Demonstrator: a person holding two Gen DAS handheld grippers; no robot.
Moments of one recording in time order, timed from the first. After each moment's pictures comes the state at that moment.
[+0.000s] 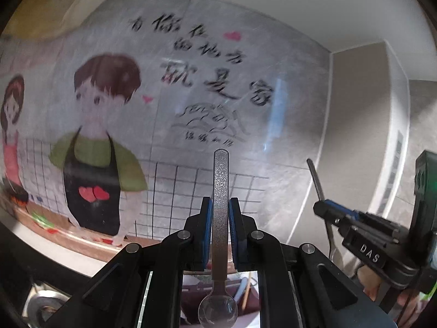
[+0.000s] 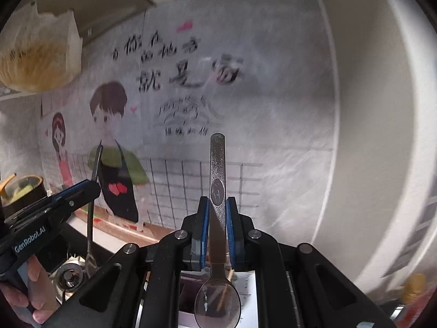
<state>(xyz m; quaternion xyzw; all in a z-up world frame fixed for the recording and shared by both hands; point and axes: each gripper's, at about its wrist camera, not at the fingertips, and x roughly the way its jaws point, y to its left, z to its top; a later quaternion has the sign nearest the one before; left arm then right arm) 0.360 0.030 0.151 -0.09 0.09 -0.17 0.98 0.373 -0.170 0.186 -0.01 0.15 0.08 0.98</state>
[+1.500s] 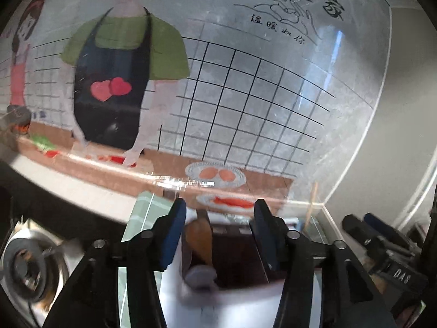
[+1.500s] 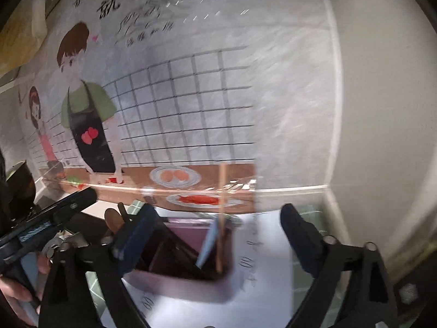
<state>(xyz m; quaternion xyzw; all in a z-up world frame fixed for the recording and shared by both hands) 0.413 0.039 0.034 -0.12 0.24 -0.11 0.96 0.405 -0.196 0.058 0.04 0.26 0.05 0.96</state>
